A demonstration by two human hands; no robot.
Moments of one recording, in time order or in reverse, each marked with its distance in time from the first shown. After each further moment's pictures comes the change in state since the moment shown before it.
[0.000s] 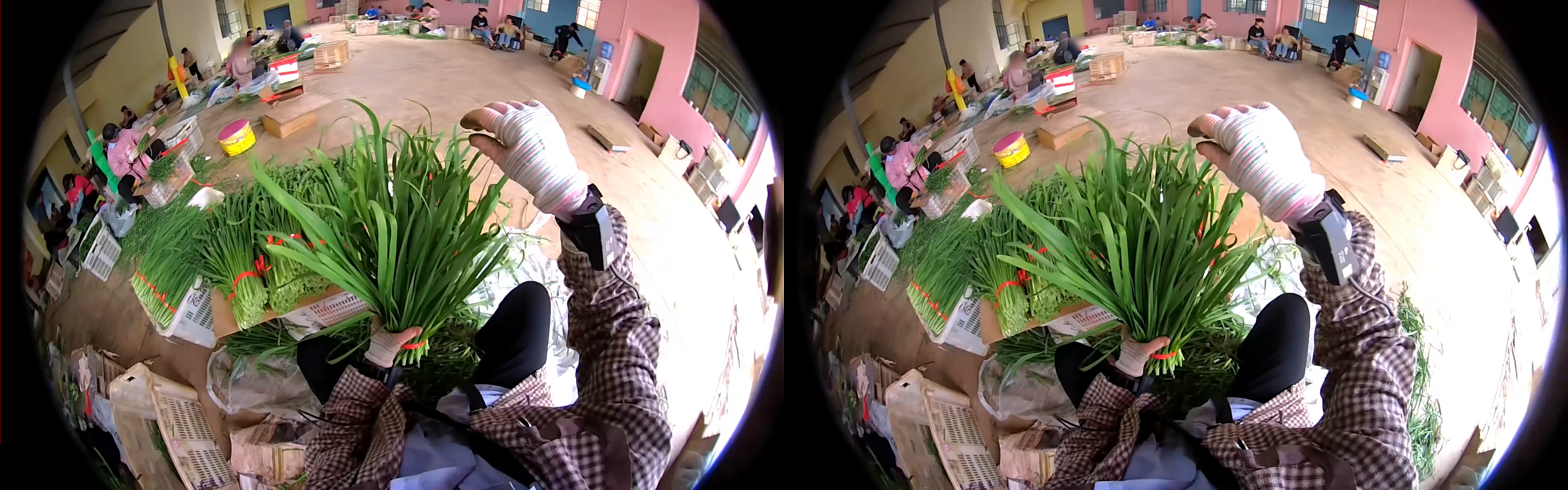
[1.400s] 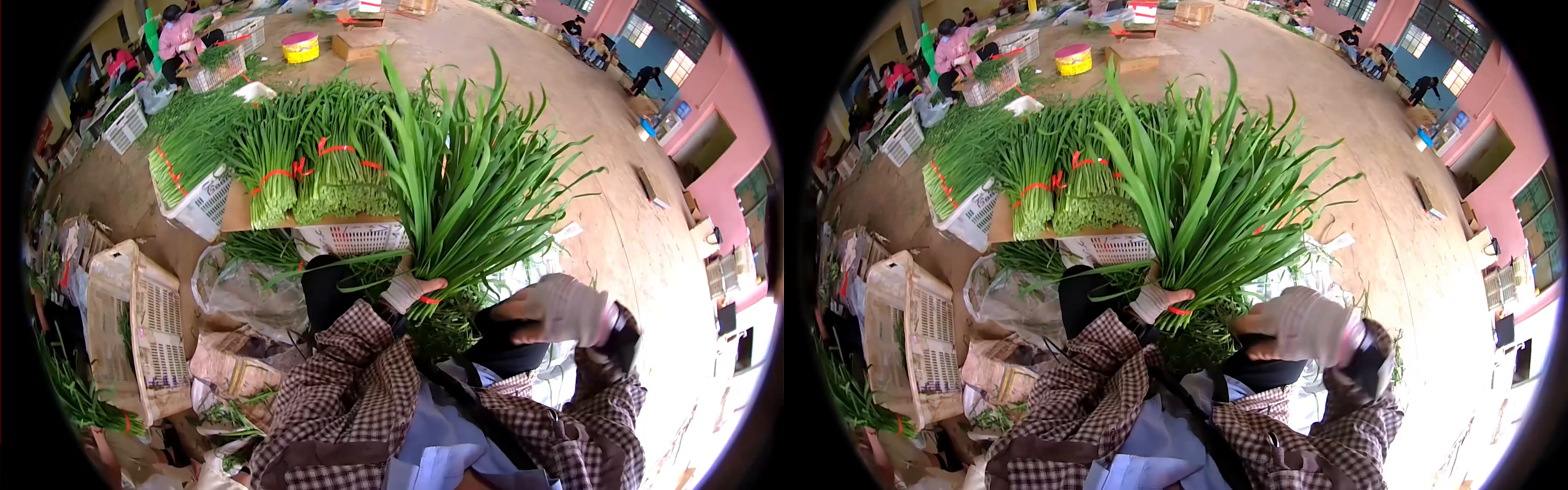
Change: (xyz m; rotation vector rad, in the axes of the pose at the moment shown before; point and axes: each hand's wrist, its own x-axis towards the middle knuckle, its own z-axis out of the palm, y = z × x) left_hand 0.008 -0.003 0.011 -0.209 0.283 0.165; right_hand -0.121 -0.079 0.005 0.422 -1.003 -0.485
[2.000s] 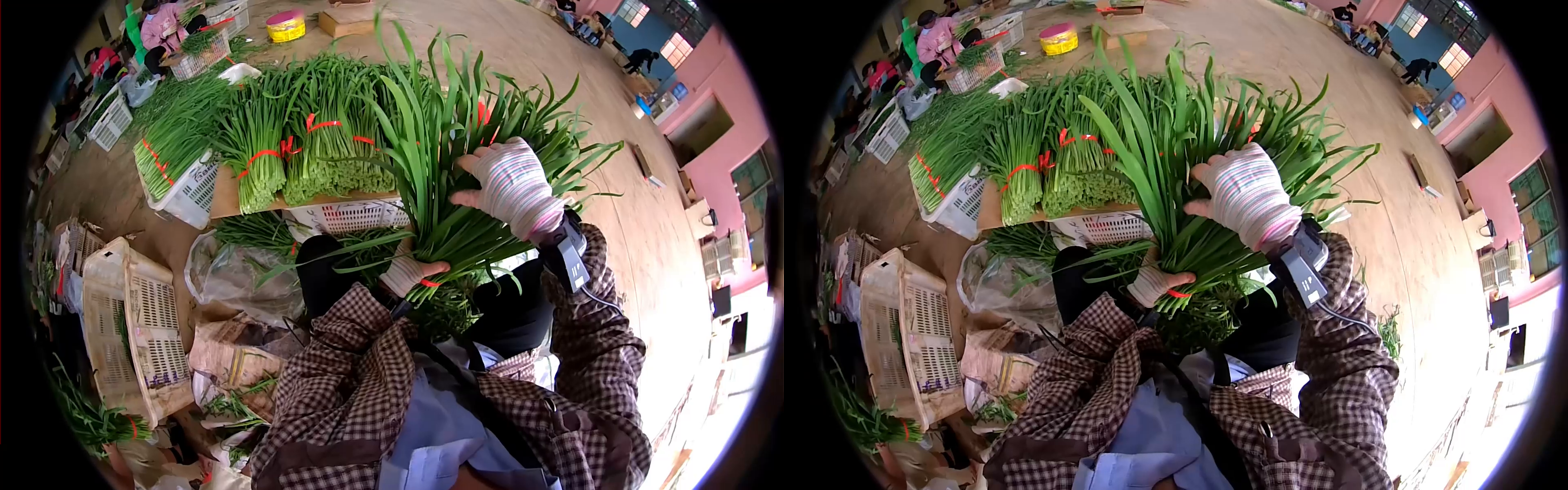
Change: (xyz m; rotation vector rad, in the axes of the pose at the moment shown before) left_hand -0.005 0.010 0.008 -0.107 -0.002 -0.102; right_hand 0.117 0.044 -0.031 -0.398 0.500 0.285
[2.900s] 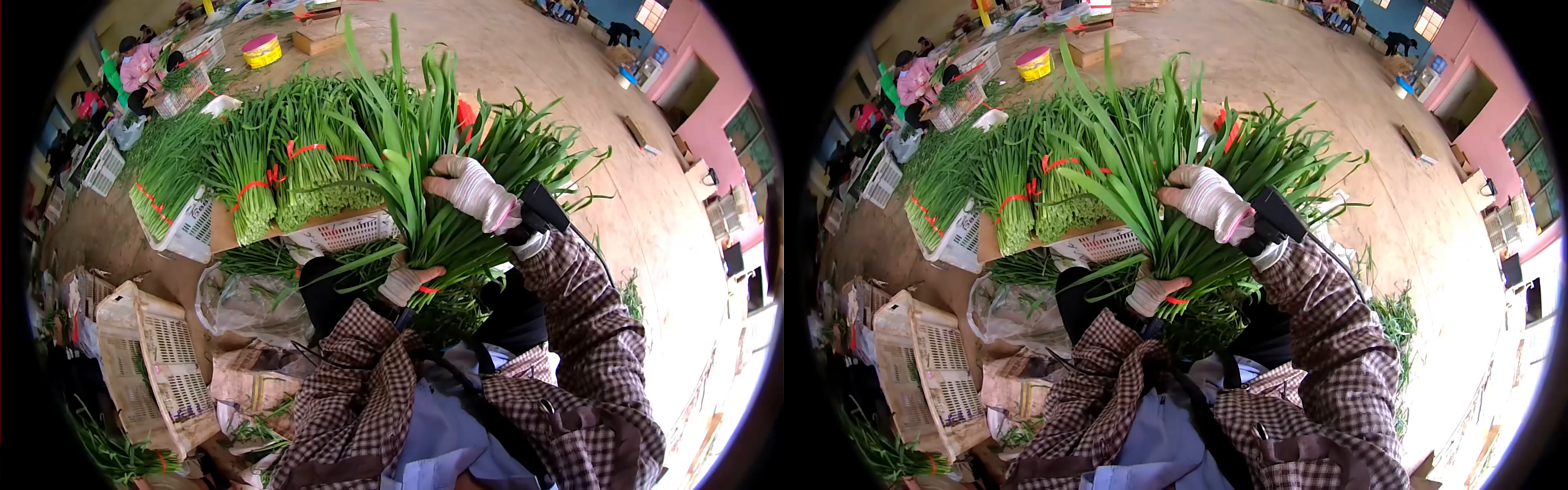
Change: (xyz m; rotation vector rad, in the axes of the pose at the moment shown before) left_hand 0.000 0.010 0.004 0.102 0.030 0.002; right_hand 0.008 -0.001 0.063 1.156 -0.066 0.503
